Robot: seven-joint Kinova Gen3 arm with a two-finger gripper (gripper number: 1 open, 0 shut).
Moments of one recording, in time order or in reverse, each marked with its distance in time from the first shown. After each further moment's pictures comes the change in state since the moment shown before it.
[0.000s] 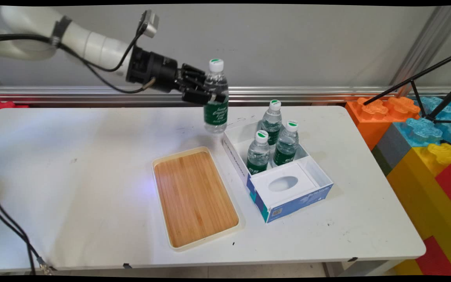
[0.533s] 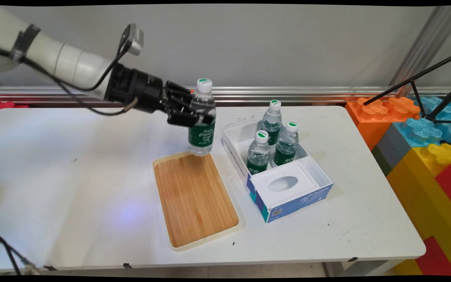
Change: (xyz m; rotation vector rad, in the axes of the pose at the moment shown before) arm -0.008 0.071 -0.023 0.062 -0.088 -0.043
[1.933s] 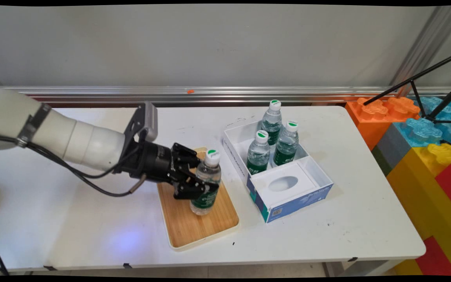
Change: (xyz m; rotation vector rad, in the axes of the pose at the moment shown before) arm -0.077 0.094 0.049 -0.019 -0.079 0.042
